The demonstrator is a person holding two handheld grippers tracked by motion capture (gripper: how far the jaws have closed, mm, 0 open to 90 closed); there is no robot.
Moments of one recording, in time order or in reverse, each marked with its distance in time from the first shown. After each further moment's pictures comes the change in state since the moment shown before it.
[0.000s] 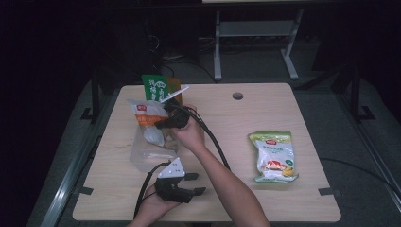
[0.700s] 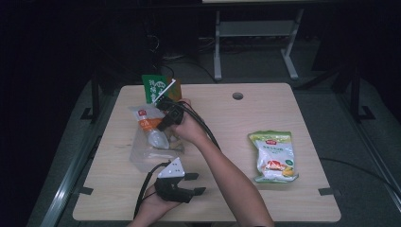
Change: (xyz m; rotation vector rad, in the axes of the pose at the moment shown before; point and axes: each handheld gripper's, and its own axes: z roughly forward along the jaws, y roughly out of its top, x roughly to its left) left arm 0.000 -0.001 0.001 -0.007 0.000 -0.010; right arm 0.002 0.025 0.004 0.273 -0.039 -0.064
